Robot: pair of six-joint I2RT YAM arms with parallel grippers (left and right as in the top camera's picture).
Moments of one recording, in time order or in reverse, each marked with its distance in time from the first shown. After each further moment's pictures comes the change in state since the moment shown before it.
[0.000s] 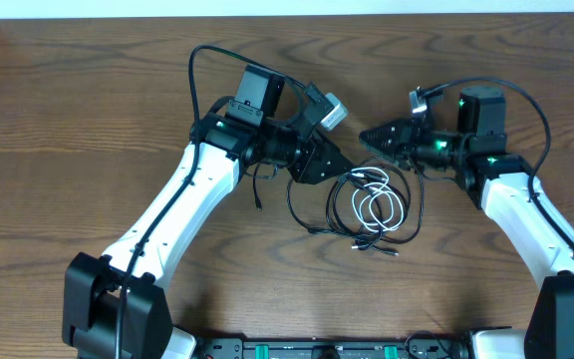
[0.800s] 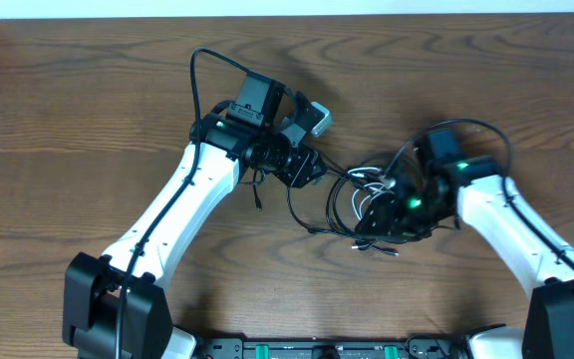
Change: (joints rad) left arm 0.000 0.000 0.000 -0.139 -0.343 0.000; right arm 0.180 -0.002 0.002 -0.780 0.304 -0.555
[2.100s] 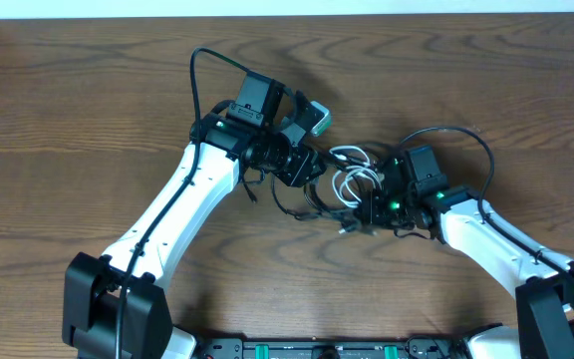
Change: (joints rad) left arm 0.000 0.000 0.000 0.004 -0.012 0.000; right arm 0.068 0.000 -0.198 0.608 0.179 0.286
